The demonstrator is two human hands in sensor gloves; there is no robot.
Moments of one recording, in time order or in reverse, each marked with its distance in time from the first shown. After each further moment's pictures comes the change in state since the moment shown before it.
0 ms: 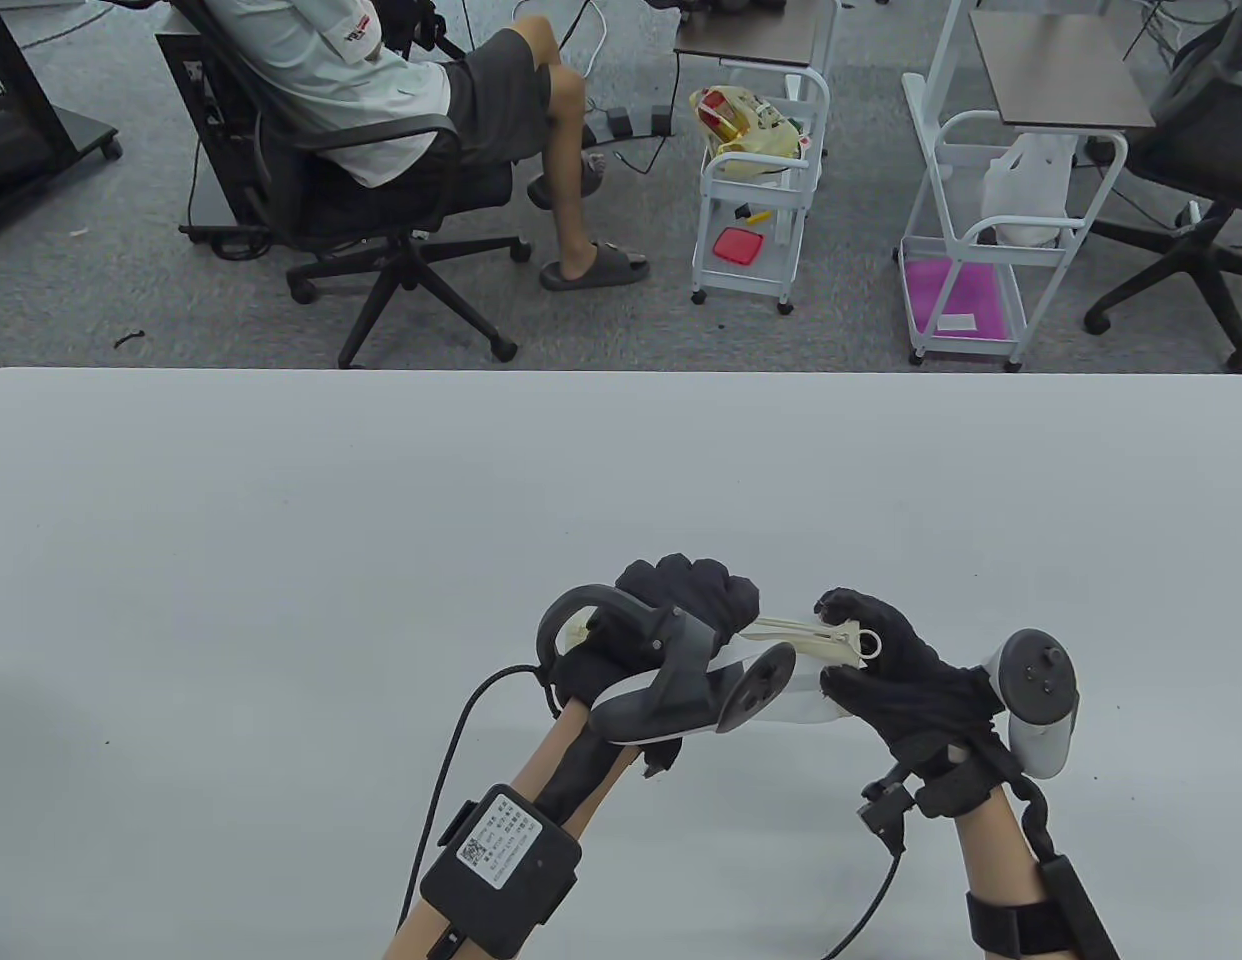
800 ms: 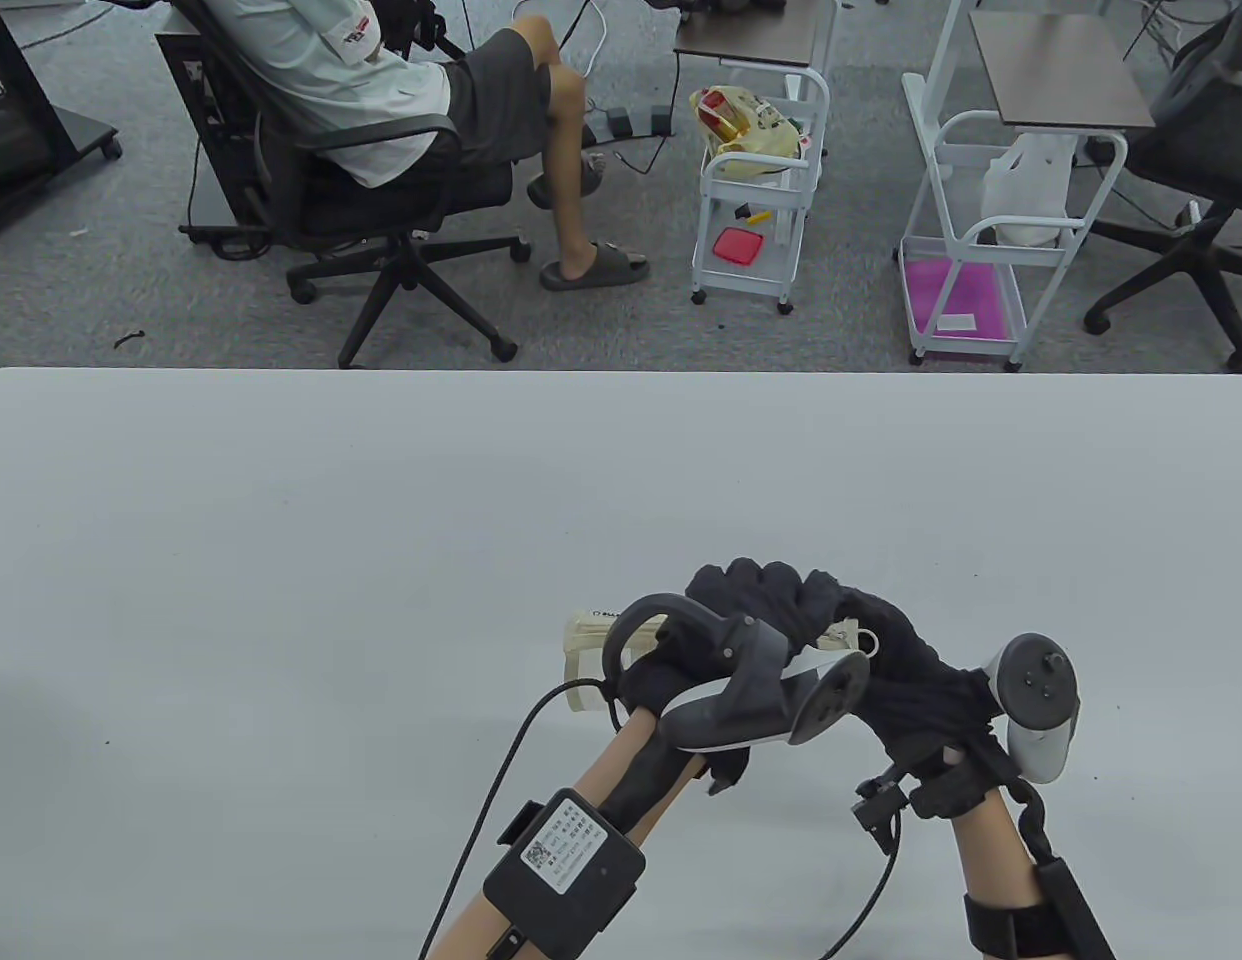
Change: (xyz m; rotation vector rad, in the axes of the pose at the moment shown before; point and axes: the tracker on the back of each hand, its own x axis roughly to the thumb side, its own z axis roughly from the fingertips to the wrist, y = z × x) left_hand 0.047 0.007 -0.022 -0.059 -0.040 0.094; right_hand 0.005 0.004 0.002 -0.020 -0.021 0.032
